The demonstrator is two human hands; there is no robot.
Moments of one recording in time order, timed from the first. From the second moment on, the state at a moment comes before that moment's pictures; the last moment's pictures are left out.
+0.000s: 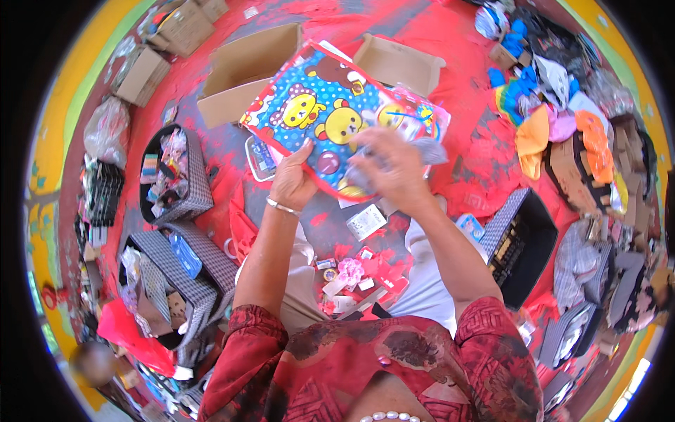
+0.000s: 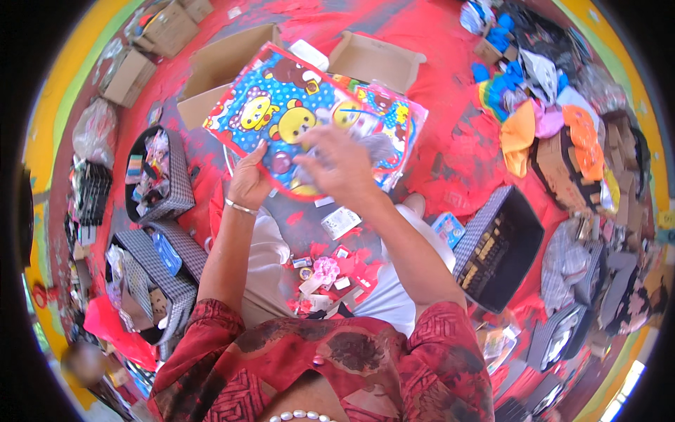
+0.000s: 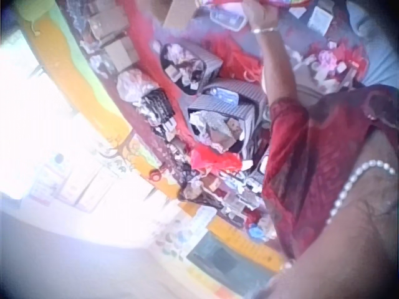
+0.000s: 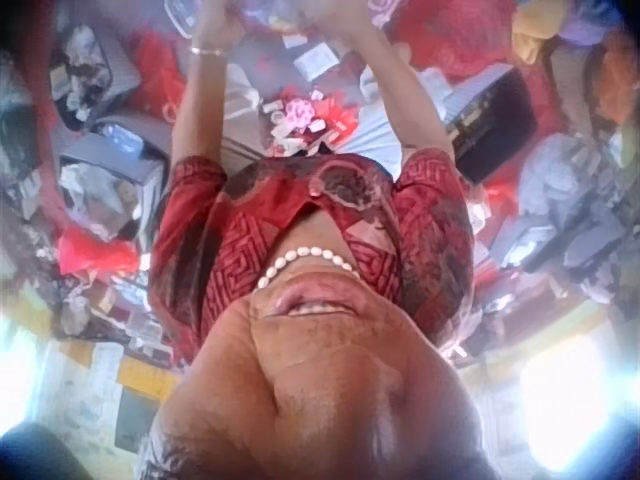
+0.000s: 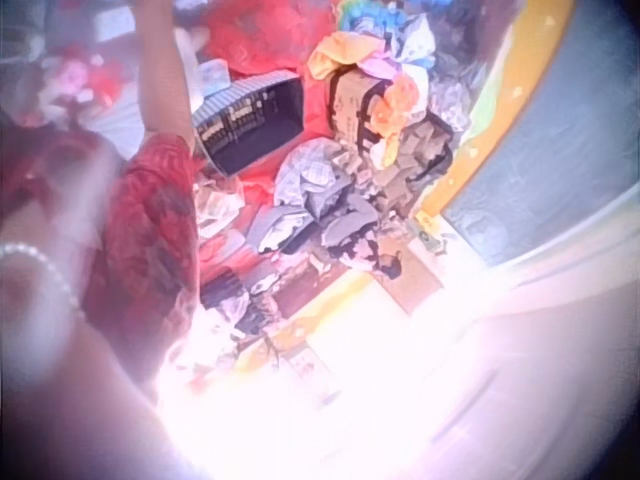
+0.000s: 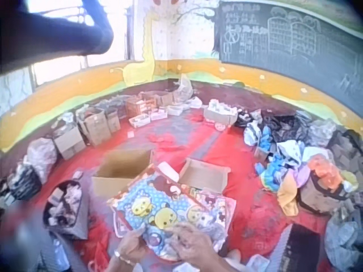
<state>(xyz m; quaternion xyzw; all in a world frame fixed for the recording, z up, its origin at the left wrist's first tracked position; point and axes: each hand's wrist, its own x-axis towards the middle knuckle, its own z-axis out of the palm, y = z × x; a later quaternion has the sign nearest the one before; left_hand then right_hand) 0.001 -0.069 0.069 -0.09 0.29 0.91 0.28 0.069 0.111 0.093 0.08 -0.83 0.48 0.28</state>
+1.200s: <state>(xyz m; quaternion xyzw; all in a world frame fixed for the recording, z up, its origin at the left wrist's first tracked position) -0.027 -0.115 0.077 -0.13 0.41 0.87 0.25 0.057 0.328 0.085 -0.29 -0.69 0.66 0.05</state>
